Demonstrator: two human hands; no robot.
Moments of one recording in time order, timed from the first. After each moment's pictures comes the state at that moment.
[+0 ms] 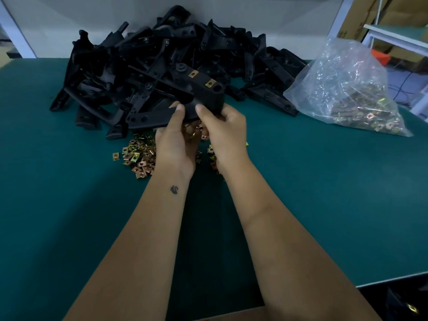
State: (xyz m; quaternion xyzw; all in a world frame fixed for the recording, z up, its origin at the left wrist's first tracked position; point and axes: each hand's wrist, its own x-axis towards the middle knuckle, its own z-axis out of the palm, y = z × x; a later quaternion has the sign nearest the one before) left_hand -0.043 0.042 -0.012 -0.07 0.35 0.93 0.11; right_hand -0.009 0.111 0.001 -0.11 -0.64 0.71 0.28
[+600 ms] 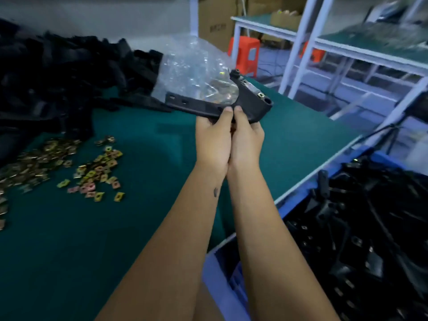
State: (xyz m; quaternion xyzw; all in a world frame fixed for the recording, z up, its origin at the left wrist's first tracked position) left_hand 0.119 0.239 0.017 0.17 0.52 0.79 0.26; right_hand 0.146 0.260 0.019 -0.31 -0.35 0.72 0.51
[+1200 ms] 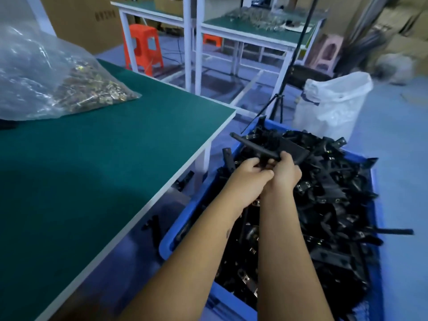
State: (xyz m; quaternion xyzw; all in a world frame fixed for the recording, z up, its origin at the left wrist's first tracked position) left_hand 0.351 0.308 -0.028 0.45 0.55 0.41 0.57; right_hand 0.423 0.359 -0.034 -0.54 -0.08 0.51 0.67
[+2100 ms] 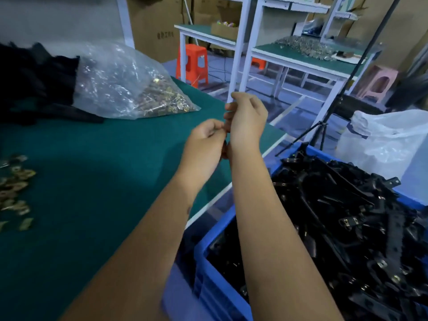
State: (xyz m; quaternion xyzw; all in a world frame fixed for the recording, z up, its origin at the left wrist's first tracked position) left_hand 0.214 0.277 0.032 0.40 0.55 0.65 0.34; right_hand 0.253 0.350 0.055 -0.37 -0.41 0.56 0.61
